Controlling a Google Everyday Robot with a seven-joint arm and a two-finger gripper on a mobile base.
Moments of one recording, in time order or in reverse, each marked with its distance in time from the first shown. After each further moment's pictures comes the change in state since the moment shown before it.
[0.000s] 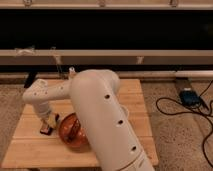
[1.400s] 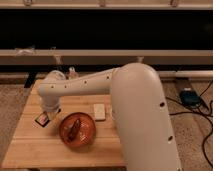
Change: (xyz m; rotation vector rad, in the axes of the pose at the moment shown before) arm 0.006 0.029 -0.106 0.266 -0.091 0.092
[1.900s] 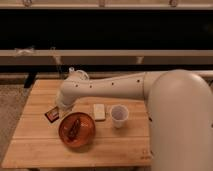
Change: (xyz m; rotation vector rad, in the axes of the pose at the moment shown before) arm 0.035 0.037 -0.053 0.133 -0.056 0.202
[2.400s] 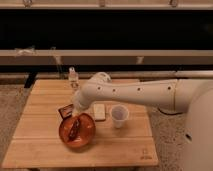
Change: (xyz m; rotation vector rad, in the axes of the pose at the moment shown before) arm 0.049 0.035 -0.056 0.085 0.022 0.175
